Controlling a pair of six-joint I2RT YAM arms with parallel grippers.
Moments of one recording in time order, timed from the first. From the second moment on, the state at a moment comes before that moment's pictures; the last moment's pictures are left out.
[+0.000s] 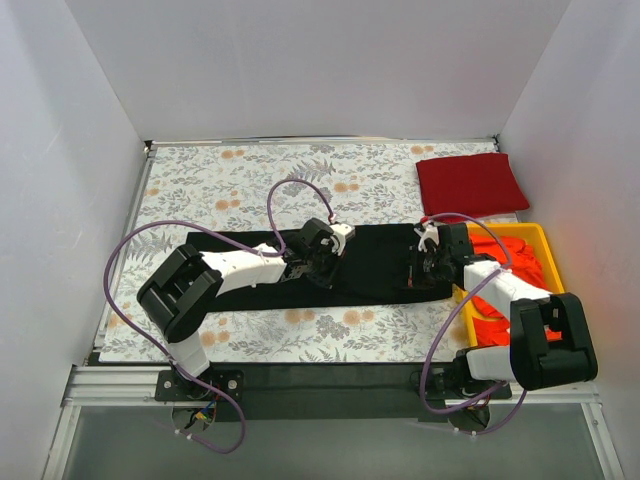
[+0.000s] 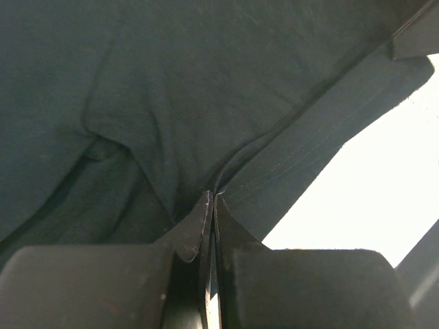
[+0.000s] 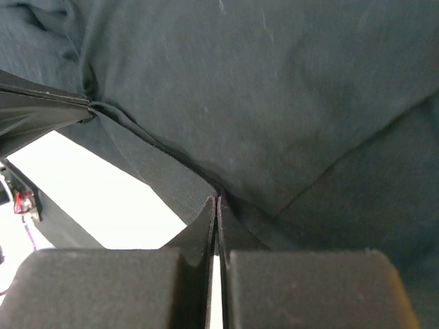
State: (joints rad) left arm -0.81 1.74 0.98 -0.11 0.23 -0.23; right arm 0.19 1.32 0.55 -0.25 -0.58 0.31
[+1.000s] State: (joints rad) left arm -0.75 1.83 1.10 -0.10 -0.06 -0.51; right arm 0.22 1.60 0.87 -0.16 -0.42 0.14
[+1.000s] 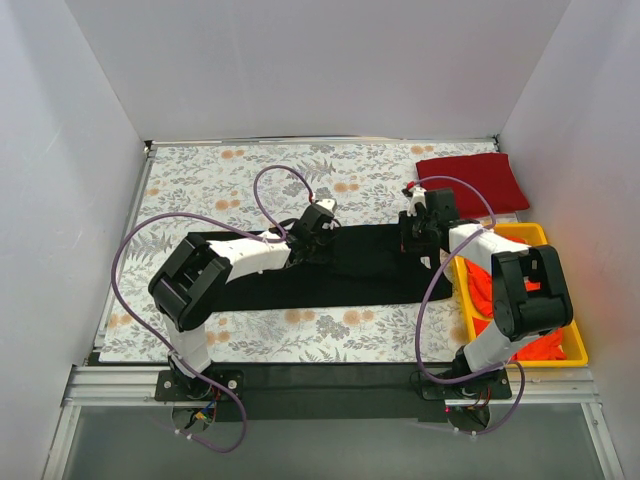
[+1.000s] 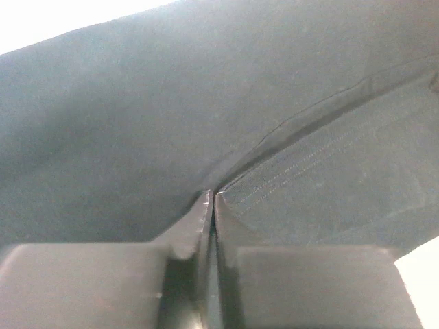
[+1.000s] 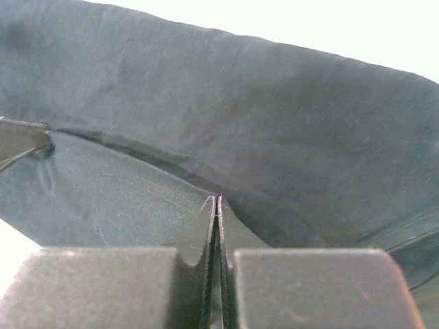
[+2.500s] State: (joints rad) left arm -0.65 1.67 1.15 -0.37 -0.24 -0.59; right arm 0.27 1.33 0.74 -0.33 -0.30 0.29
